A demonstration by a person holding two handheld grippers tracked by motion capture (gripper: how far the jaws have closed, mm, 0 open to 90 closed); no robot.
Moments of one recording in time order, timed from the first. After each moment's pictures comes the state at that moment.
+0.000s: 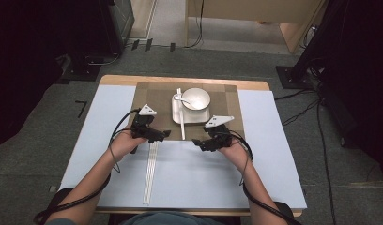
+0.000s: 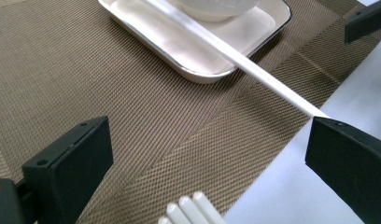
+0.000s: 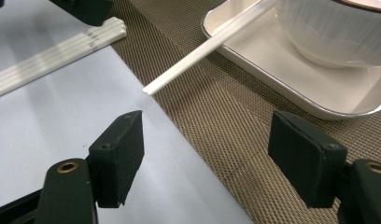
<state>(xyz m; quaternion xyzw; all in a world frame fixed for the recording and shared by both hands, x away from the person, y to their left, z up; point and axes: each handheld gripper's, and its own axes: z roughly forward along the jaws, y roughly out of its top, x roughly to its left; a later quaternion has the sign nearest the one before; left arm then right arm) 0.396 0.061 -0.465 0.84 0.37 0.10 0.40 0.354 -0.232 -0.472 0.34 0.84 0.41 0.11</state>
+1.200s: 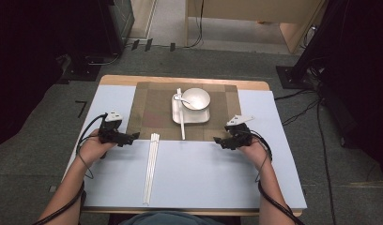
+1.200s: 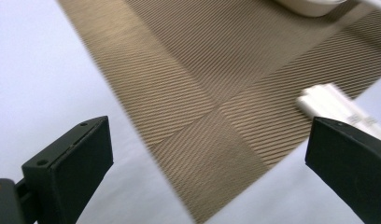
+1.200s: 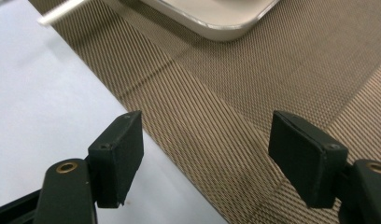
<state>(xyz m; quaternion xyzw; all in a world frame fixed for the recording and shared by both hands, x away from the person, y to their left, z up) 0.390 0.163 -0.480 0.82 0.41 0.16 0.37 0.361 -0.302 -0.485 0.39 0.84 0.37 0.14</state>
